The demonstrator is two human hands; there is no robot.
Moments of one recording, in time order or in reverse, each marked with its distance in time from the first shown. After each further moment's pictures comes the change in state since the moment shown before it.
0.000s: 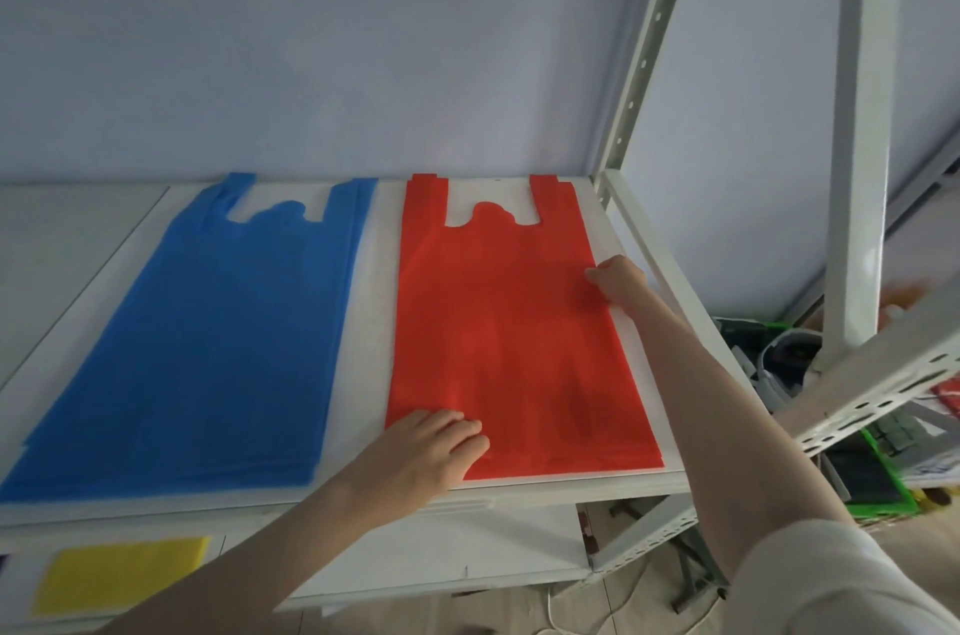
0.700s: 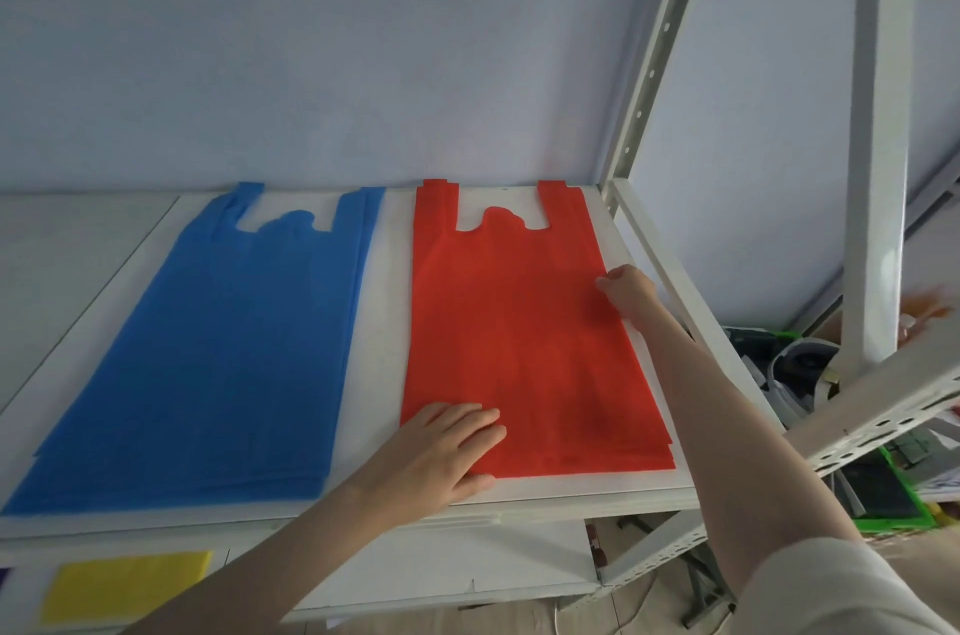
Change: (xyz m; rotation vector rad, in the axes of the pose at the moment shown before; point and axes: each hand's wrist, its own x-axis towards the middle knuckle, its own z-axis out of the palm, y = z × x) left_hand 0.006 -0.007 0.006 -0.106 0.053 -0.107; right_hand -0.005 -0.002 0.001 0.025 0.048 -0.003
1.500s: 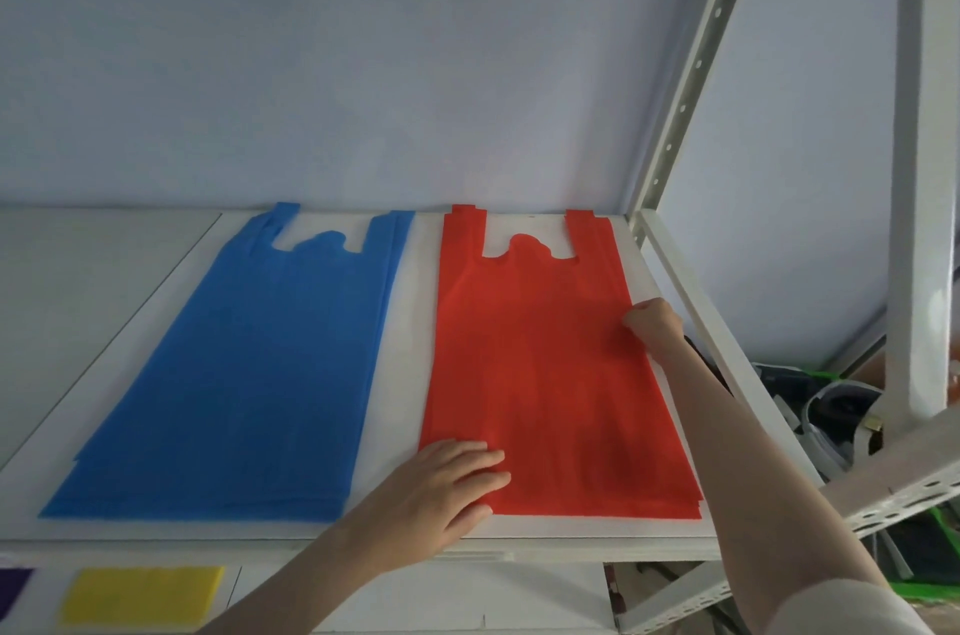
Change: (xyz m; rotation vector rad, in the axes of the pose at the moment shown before) left_hand -0.020 -0.005 -0.004 -0.081 -0.059 -0.082; right_hand 0.003 -0.003 0.003 0.032 0.008 0.066
